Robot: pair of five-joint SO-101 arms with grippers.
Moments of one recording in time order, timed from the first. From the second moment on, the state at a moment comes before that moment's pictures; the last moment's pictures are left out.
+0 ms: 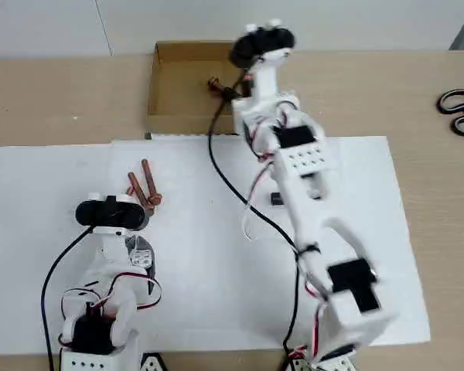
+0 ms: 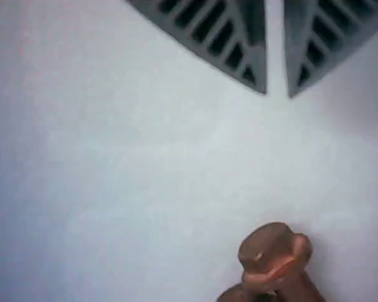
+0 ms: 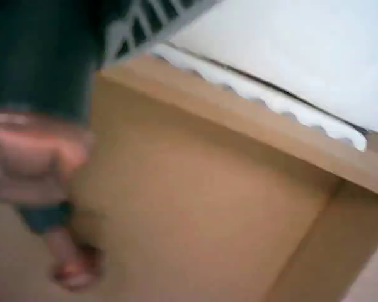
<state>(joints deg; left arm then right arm) 0.5 -103.4 91.5 69.0 7.2 -19.0 9.9 0.9 31.6 -2.4</state>
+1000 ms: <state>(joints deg) 0.5 -103.4 91.5 69.0 8.0 -23.9 54.5 -61.0 46.0 -0.4</state>
